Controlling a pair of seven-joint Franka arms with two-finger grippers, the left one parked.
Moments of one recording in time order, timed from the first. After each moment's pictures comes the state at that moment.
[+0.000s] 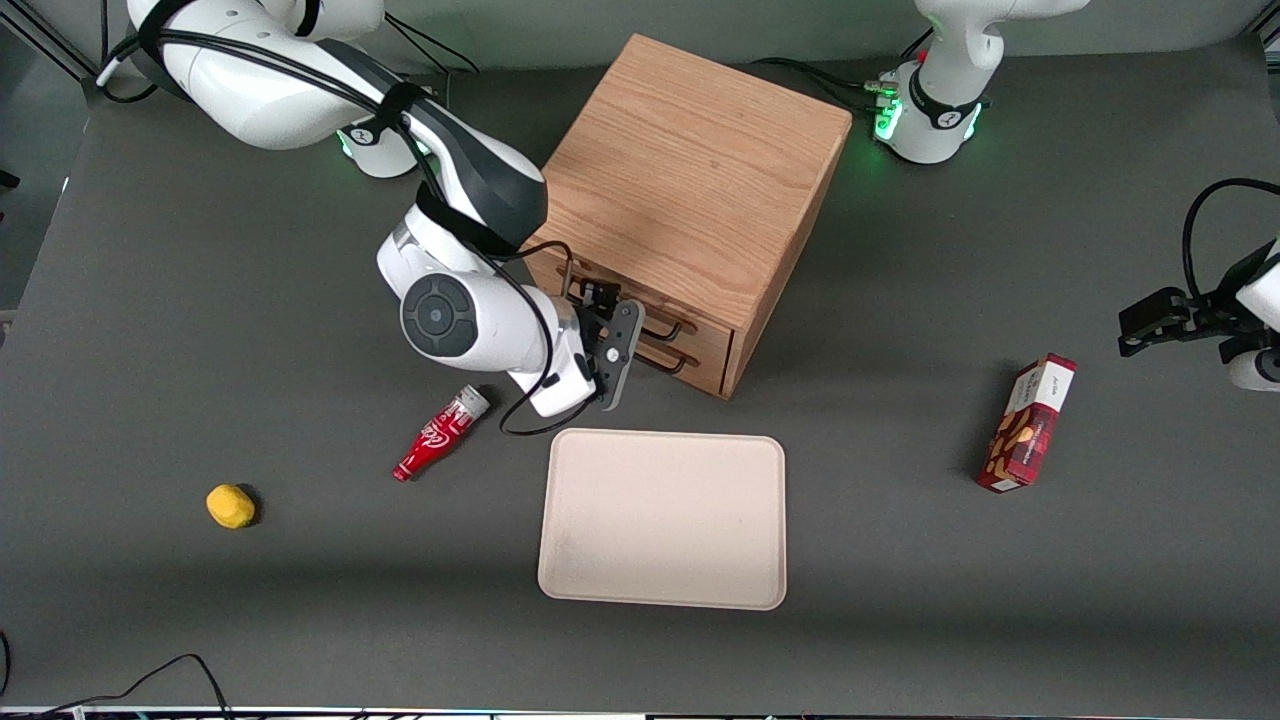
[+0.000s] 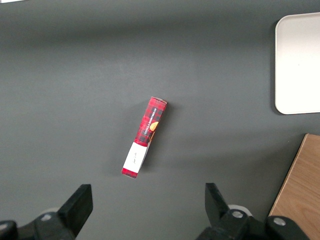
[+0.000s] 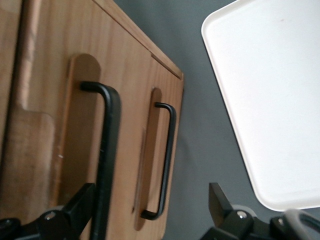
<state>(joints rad) 0.09 0.69 0.68 -1.34 0.01 1.88 -0.53</state>
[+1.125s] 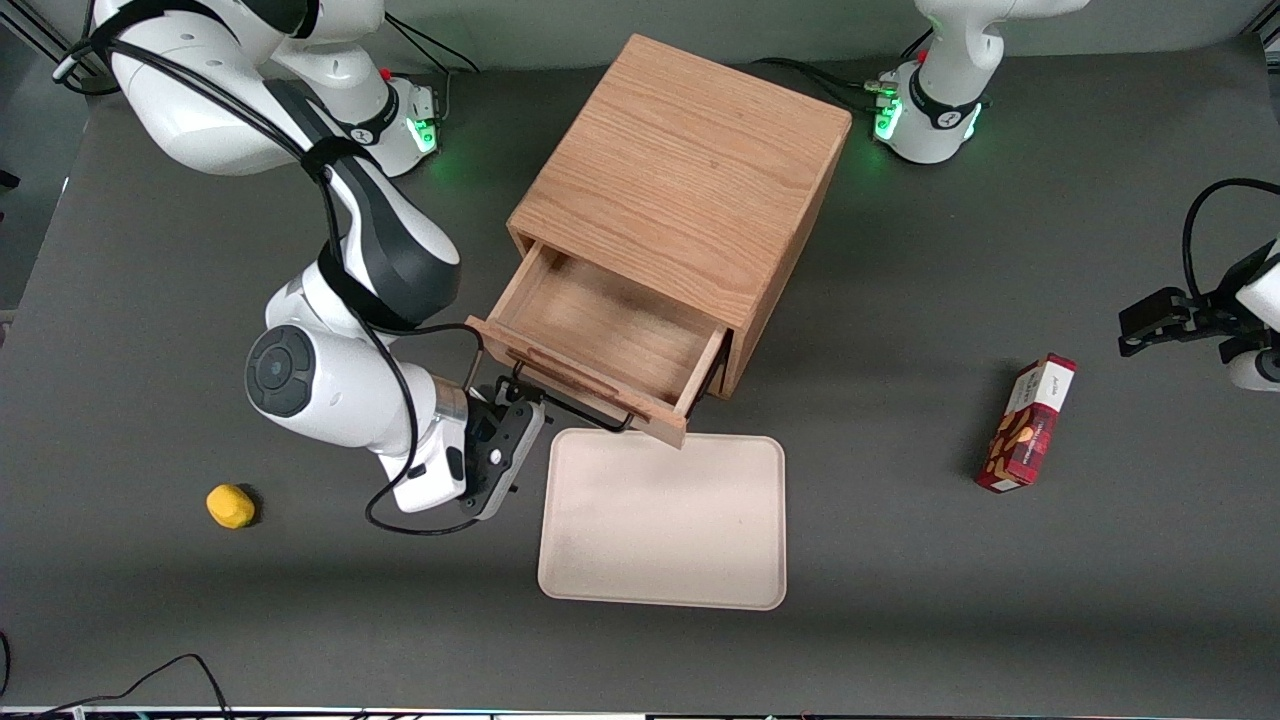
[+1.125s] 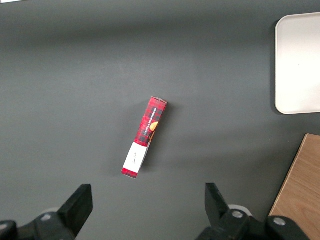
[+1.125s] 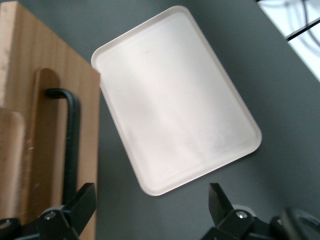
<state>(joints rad) 0.07 0.72 0.50 -1.19 -0.01 2.01 -0.59</state>
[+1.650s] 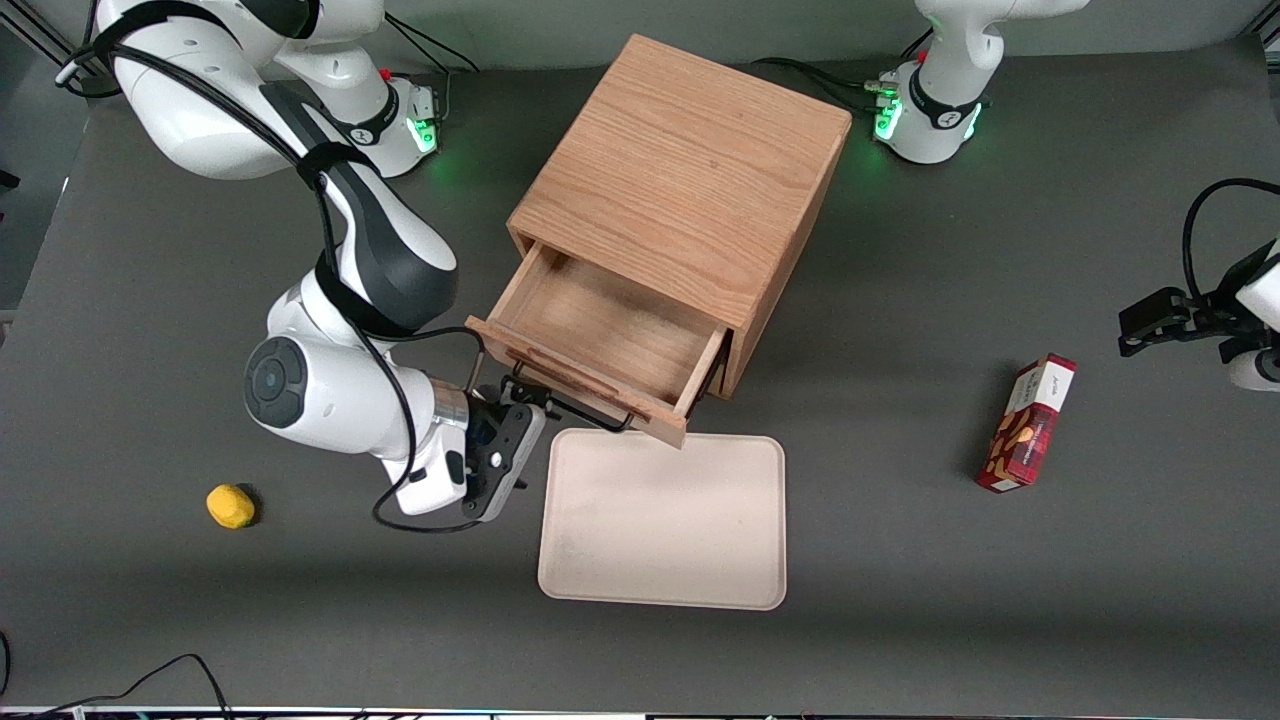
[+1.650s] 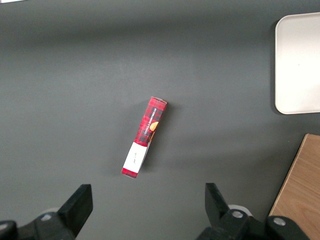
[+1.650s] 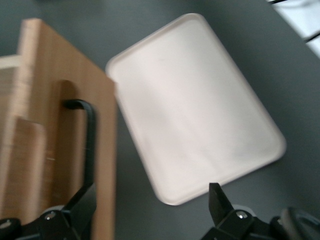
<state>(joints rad) 0.08 0.72 0.49 -1.19 0.12 1.97 -0.59</state>
